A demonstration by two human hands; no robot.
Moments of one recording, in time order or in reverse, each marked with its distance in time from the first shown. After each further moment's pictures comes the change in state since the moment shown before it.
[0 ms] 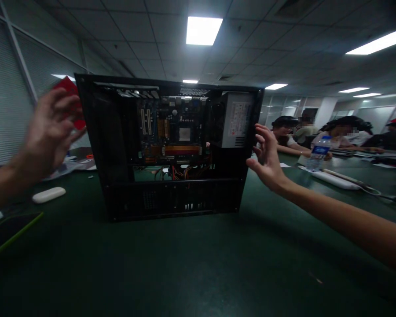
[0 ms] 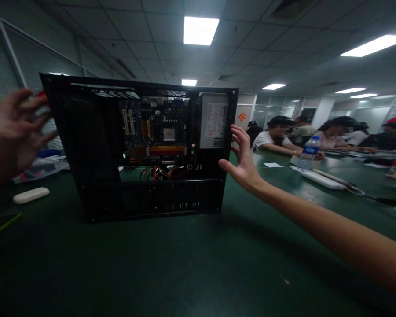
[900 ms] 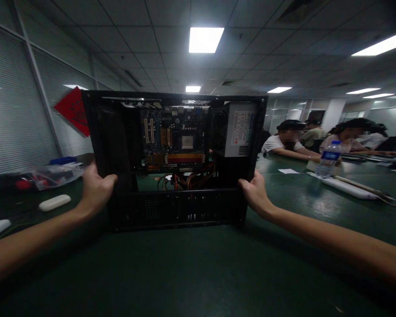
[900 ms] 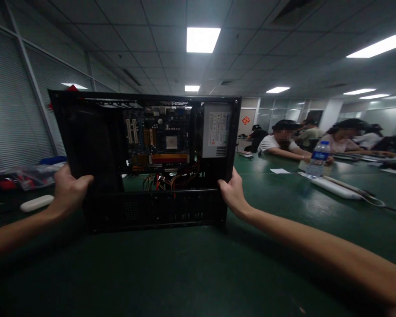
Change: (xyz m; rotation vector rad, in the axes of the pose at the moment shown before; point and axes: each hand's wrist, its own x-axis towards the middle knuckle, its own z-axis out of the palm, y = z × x) left_hand -0.035 -0.038 0.066 -0.053 0.284 -0.152; right_hand -0.030 0.001 0.052 0.102 0.173 0.507
